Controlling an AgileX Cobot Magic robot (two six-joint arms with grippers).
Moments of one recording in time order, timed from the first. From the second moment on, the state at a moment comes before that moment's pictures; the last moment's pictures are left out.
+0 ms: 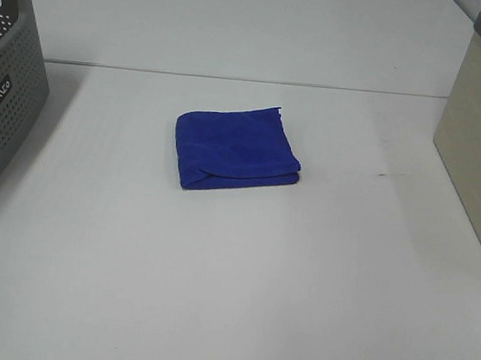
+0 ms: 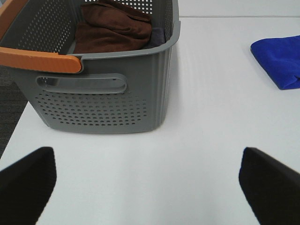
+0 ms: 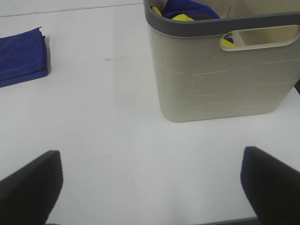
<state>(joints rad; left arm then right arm) 0.06 -0.01 -0.50 0.00 1.05 0.00 -0.01 0.00 -0.50 0.02 1.06 0.04</state>
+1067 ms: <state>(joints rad) 0.06 -0.01 -0.50 0.00 1.05 0.00 -0.01 0.00 -0.50 0.02 1.06 0.04</state>
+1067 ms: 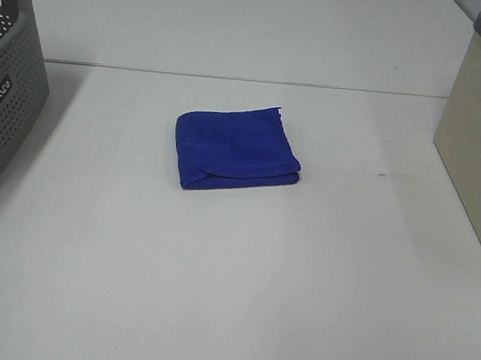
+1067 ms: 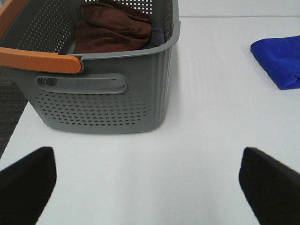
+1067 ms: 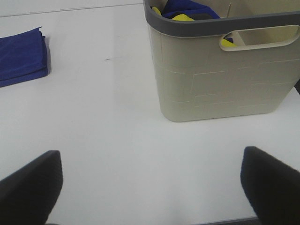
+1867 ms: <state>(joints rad) 0.06 -0.01 -0.50 0.00 1.05 0.00 -0.01 0.00 -0.50 0.02 1.06 0.04</state>
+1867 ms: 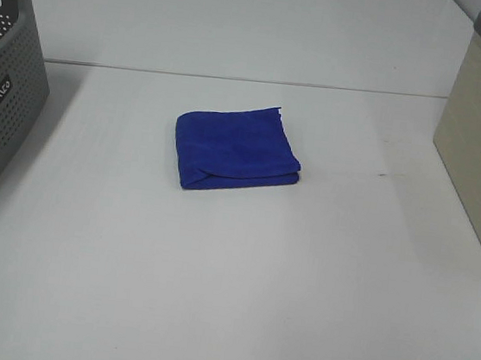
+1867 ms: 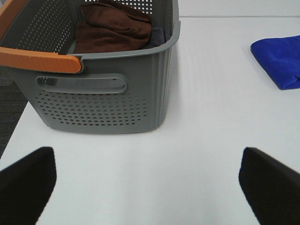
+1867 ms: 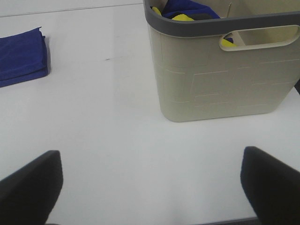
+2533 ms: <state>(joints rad) 0.06 -0.01 -0.50 0.00 1.05 0.00 -0.01 0.00 -0.50 0.02 1.06 0.04</state>
